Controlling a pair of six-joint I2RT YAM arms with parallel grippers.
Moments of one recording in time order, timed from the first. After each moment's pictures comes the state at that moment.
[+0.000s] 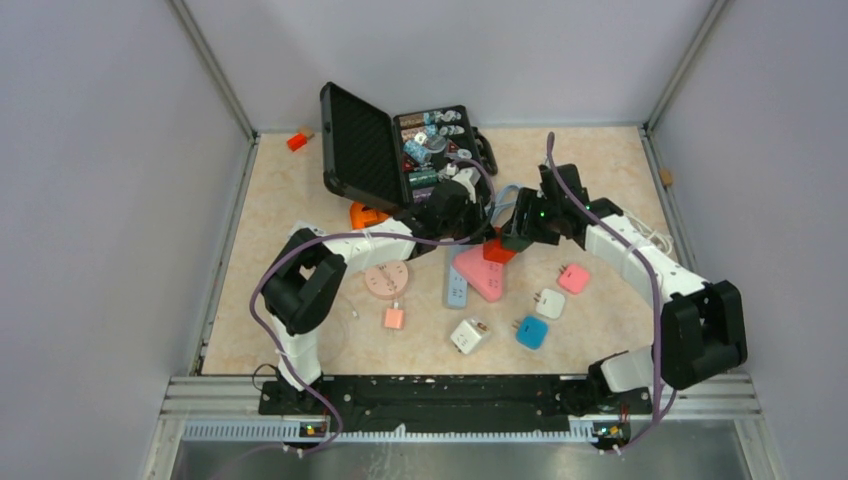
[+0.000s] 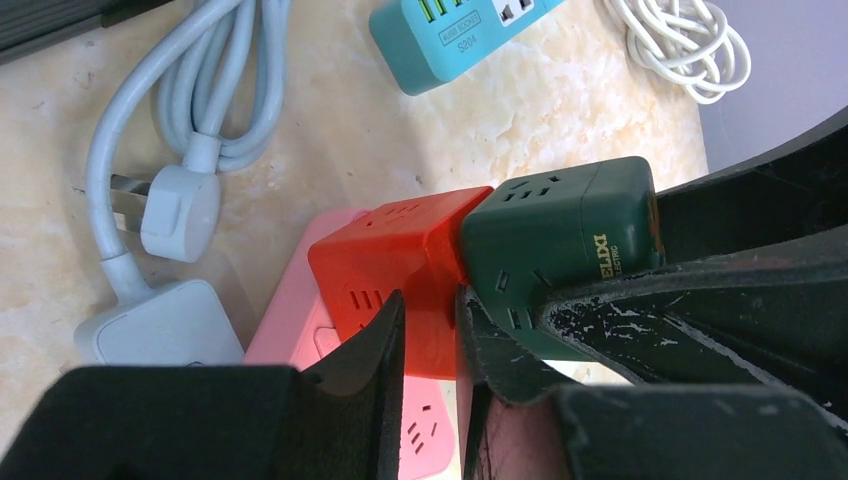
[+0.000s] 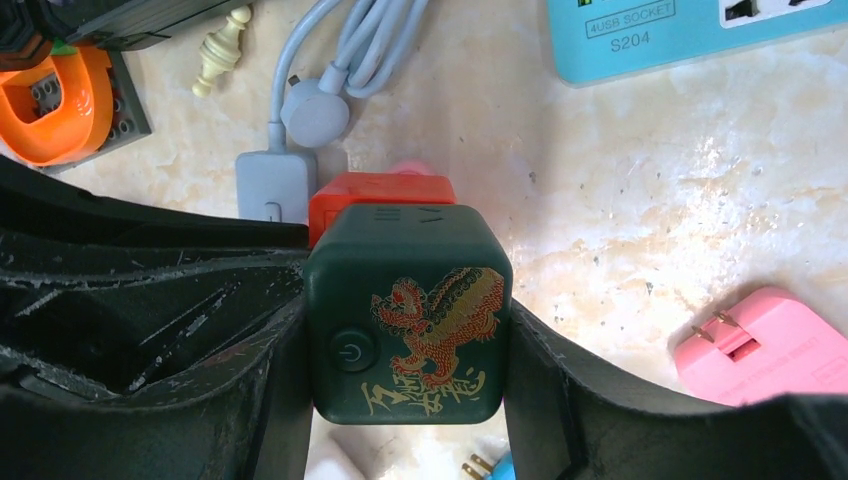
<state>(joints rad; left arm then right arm) -0.77 1.89 1.26 0.05 0.16 -0.70 0.36 1.37 1.02 -0.51 -0.05 0.50</state>
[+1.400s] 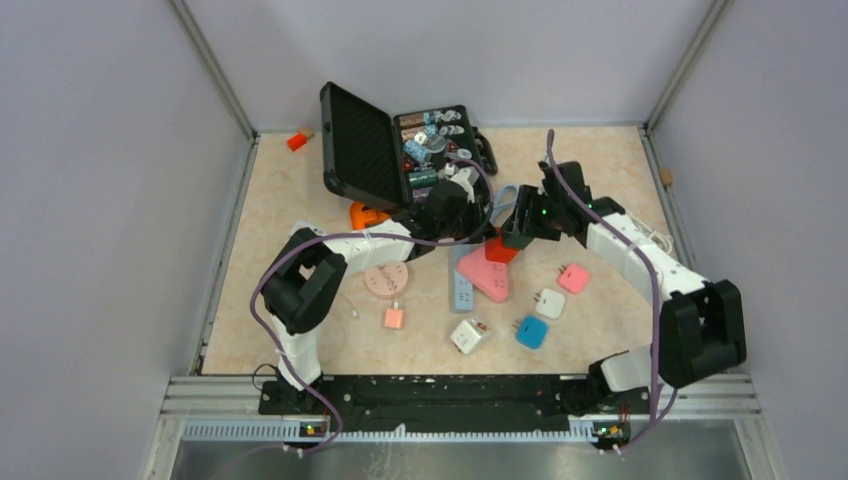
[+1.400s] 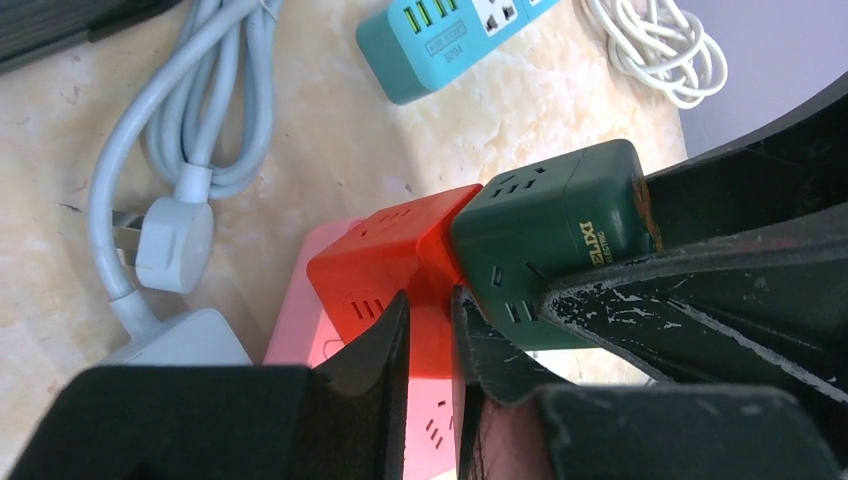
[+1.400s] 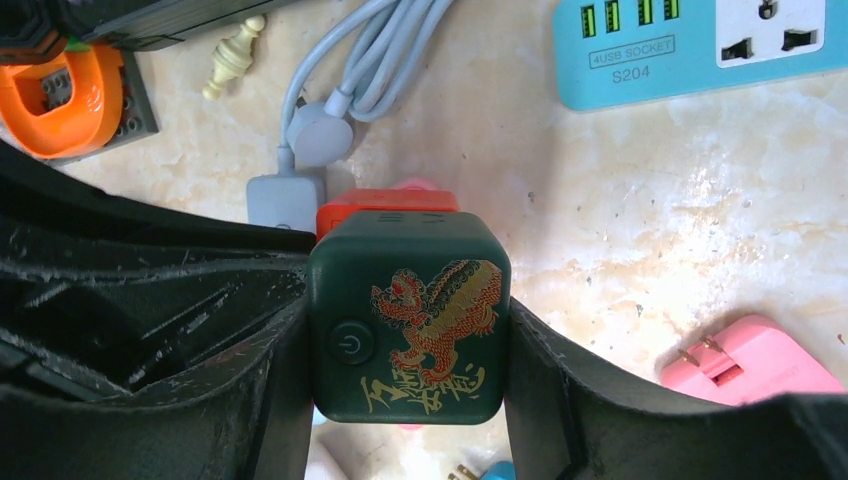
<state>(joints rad) -0.76 1.90 1.22 0.11 0.19 -0.71 0.34 1.36 0.99 -0.45 -0.10 0.44</state>
